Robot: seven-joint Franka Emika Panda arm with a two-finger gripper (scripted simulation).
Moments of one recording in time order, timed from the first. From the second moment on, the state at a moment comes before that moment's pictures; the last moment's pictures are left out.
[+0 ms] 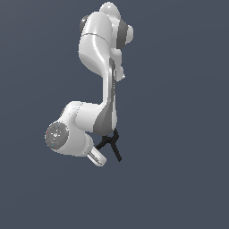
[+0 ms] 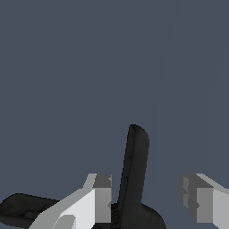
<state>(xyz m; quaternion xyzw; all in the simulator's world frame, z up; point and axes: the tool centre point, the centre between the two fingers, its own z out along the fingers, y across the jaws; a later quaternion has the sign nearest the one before) 0.082 -0.108 0.062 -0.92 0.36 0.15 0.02</state>
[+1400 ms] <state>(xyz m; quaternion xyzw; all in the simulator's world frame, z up) 0.075 -0.108 0.022 -0.90 0.40 0.17 0.03</state>
